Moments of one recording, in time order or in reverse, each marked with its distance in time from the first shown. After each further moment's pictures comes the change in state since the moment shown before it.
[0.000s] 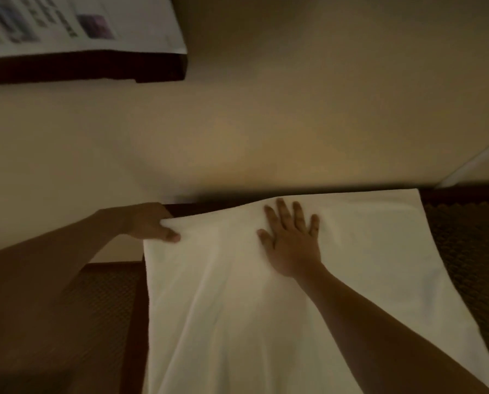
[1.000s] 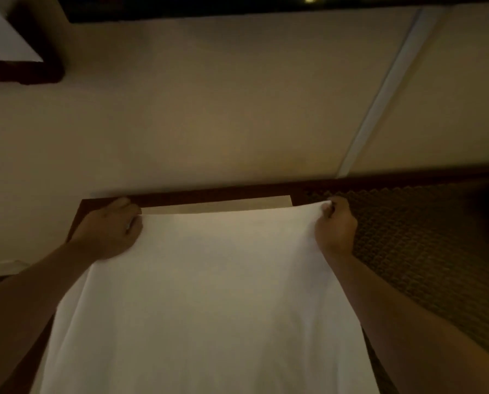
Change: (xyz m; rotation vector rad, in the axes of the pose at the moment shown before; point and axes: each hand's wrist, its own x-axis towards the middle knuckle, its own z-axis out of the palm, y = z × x) left_hand -0.044 0.137 0.113 0.395 0.884 0.193; right_hand -0.100 0.244 -0.074 0.727 0.683 0.511
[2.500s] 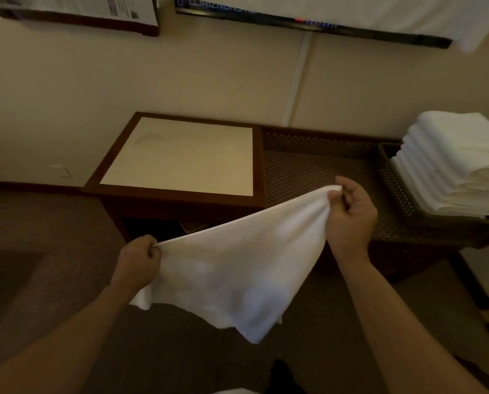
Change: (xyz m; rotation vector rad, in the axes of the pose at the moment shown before) left_hand -0.557 0.343 -0.058 -0.558 0.113 -0.476; right_hand -0.392 0.107 -0.473 0.429 -0.025 -0.343
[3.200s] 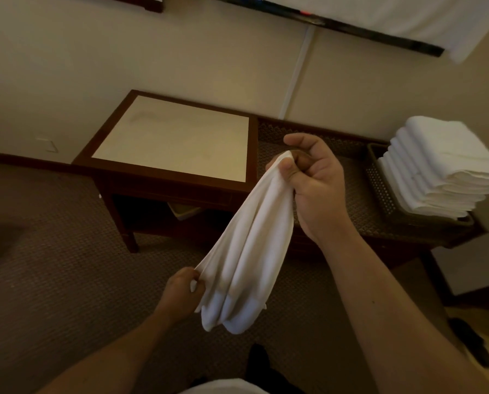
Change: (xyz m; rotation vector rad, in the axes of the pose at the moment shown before) left_hand -0.115 0.040 0.111 -0.259 -0.209 -0.003; right_hand -0.038 -0.109 0.003 0.507 -0.561 -0.007
